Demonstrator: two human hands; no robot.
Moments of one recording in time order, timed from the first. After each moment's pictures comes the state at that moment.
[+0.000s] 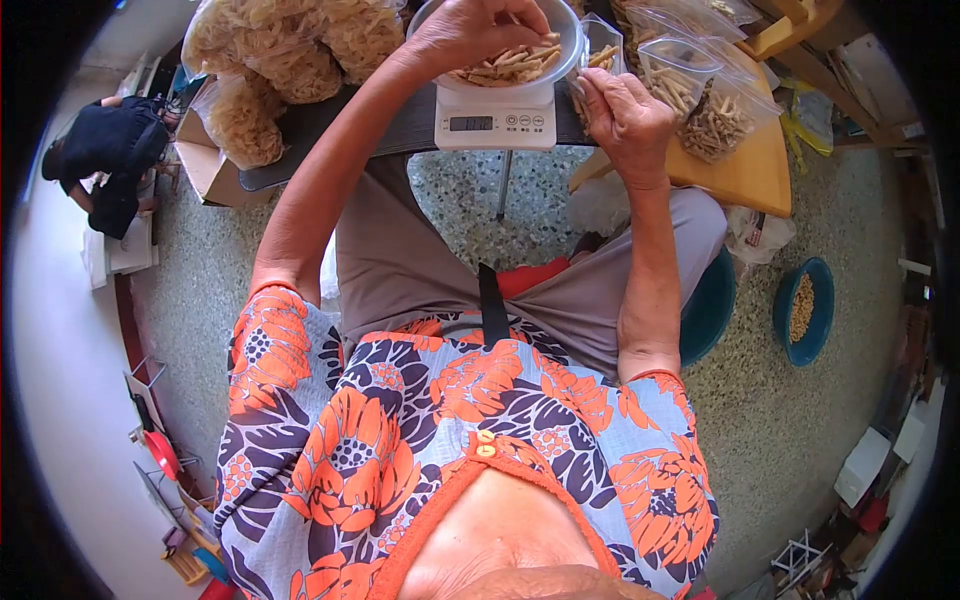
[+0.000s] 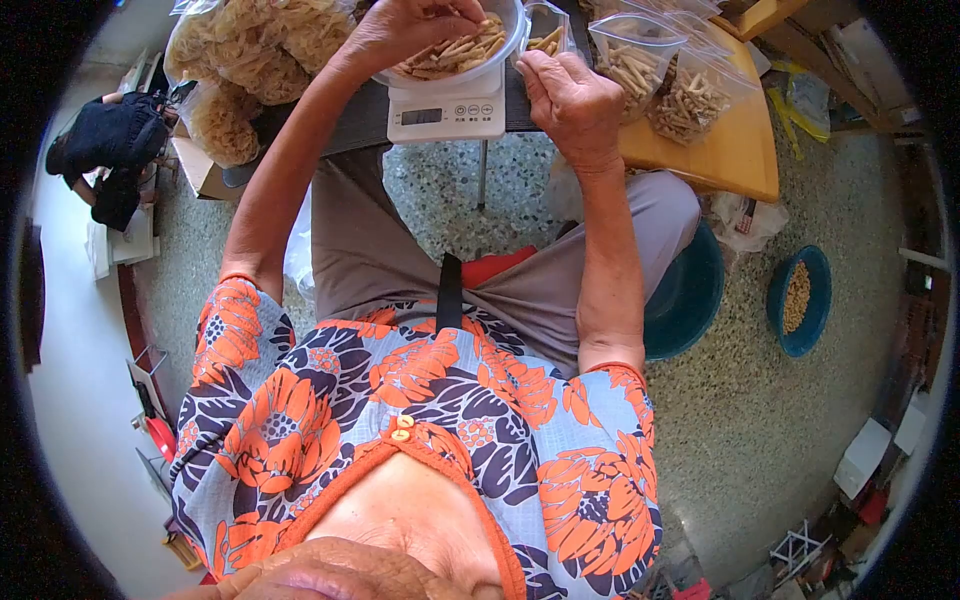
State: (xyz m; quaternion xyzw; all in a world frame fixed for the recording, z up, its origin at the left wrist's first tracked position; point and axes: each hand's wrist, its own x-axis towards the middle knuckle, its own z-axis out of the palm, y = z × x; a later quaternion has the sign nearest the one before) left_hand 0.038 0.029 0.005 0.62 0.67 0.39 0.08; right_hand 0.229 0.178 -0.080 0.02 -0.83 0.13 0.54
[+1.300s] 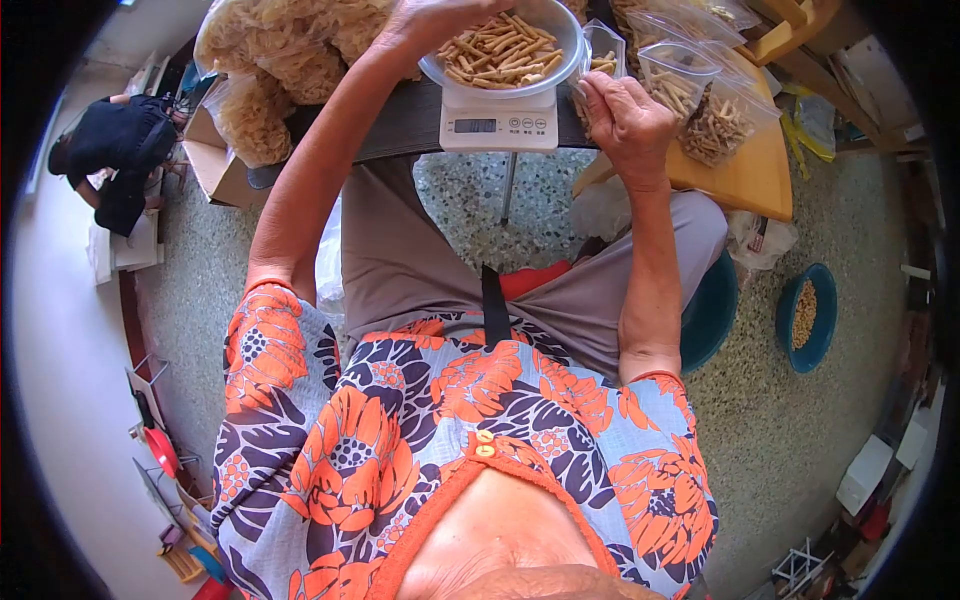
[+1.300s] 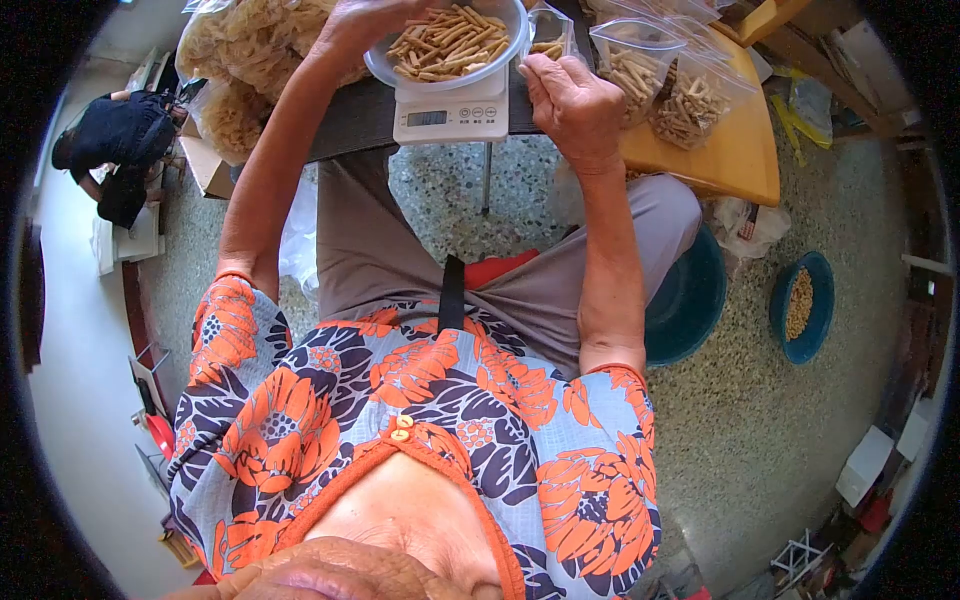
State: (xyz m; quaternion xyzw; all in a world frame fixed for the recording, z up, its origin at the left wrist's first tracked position) left_hand 0.017 0.022 0.024 0.47 0.73 0.48 0.11; right_hand 0.230 0.177 -0.079 0.01 -0.83 0.13 0.54
